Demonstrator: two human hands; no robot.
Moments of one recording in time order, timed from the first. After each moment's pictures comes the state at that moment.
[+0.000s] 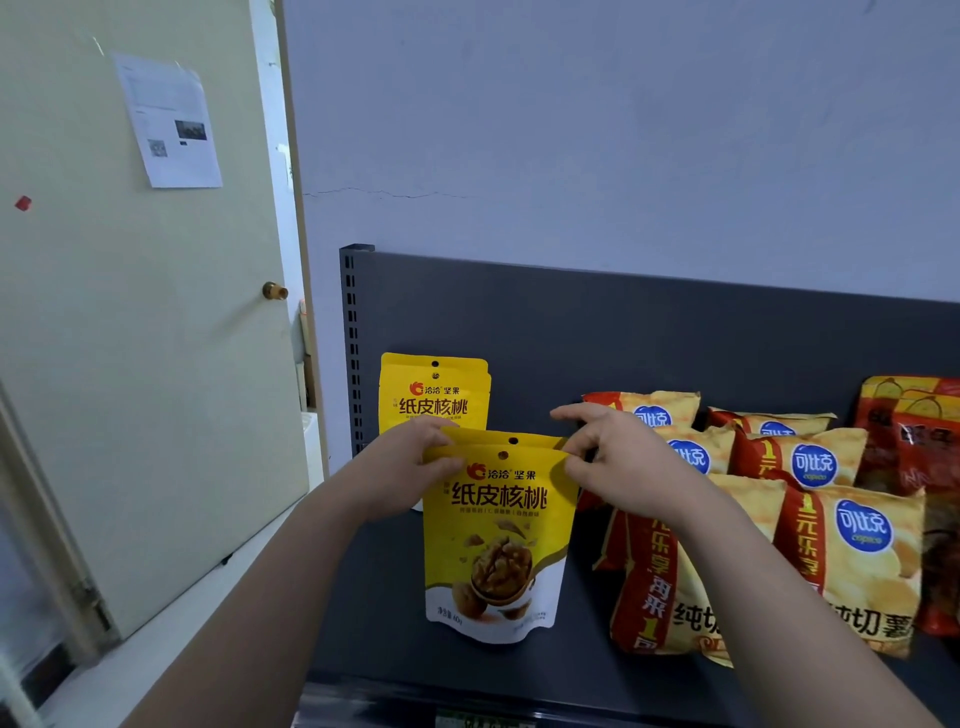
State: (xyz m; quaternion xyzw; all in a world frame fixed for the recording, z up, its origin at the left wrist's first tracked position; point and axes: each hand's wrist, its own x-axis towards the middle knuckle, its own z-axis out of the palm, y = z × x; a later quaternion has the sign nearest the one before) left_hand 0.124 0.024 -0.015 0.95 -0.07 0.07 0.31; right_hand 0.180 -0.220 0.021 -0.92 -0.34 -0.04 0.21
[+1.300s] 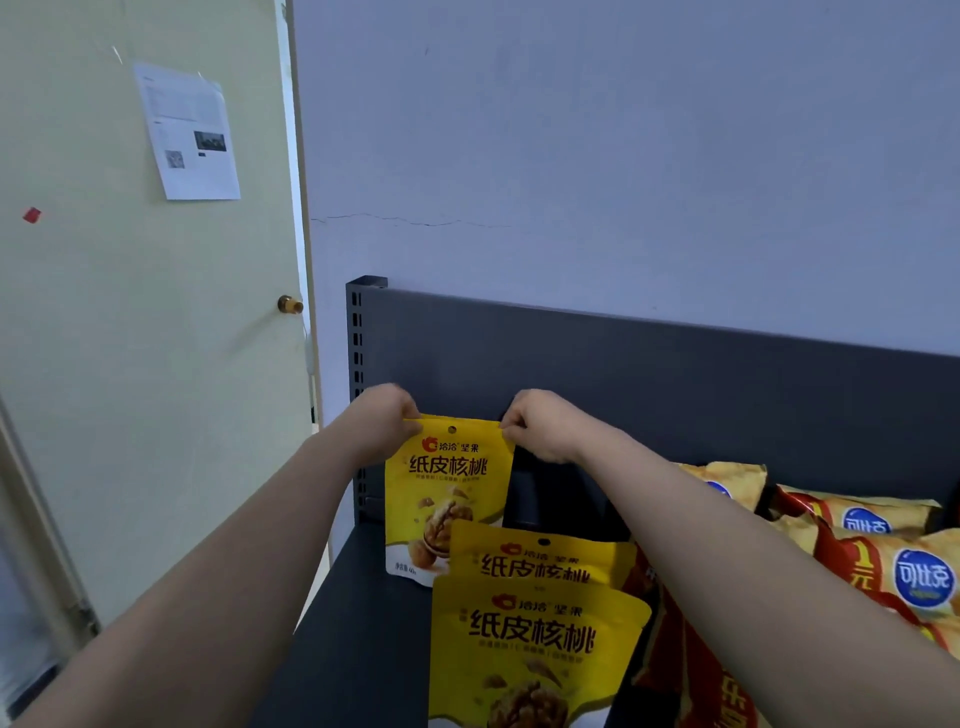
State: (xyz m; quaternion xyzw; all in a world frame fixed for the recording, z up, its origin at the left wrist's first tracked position) left_hand 0.253 0.106 0.017 0.97 0.09 0.11 0.19; right_hand 0.333 -0.099 0.035 -0.93 -0.35 0.02 0.13
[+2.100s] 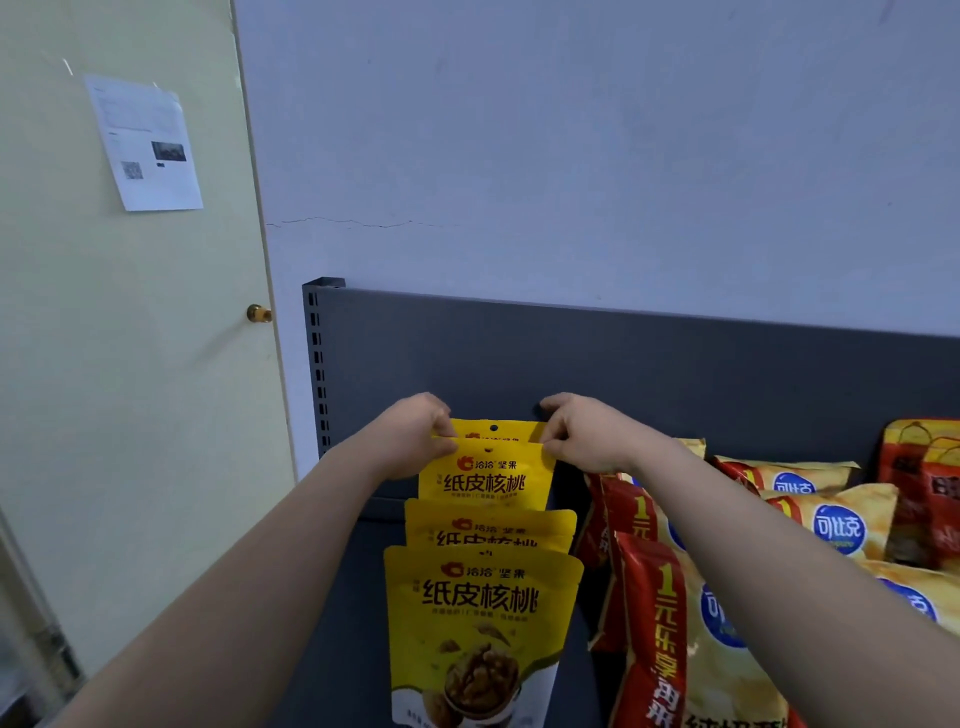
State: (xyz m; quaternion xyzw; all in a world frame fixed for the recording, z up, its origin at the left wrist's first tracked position) left_hand 0.236 0.029 0.025 0.98 -0.04 0.07 0.19; right_hand 0.305 -0.196 0.044 -0.94 -0.33 0.01 0.13
